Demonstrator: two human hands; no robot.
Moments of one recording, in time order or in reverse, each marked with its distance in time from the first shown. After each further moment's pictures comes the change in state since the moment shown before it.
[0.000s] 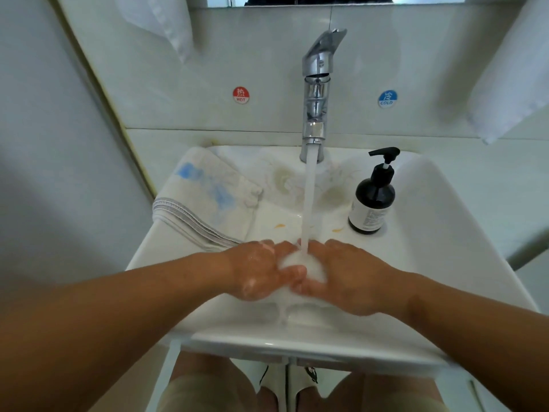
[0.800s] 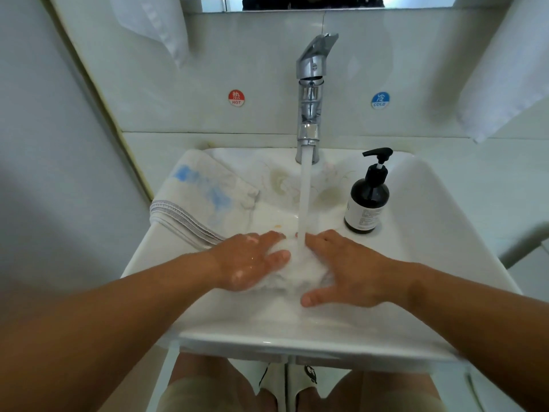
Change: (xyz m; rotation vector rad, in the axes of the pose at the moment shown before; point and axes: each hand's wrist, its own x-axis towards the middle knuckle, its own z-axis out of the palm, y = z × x) left_hand 0.004 -0.020 -0.003 0.024 0.116 -0.054; right_hand 0.006 0.022 -0.005 -0.002 0.006 -0.079
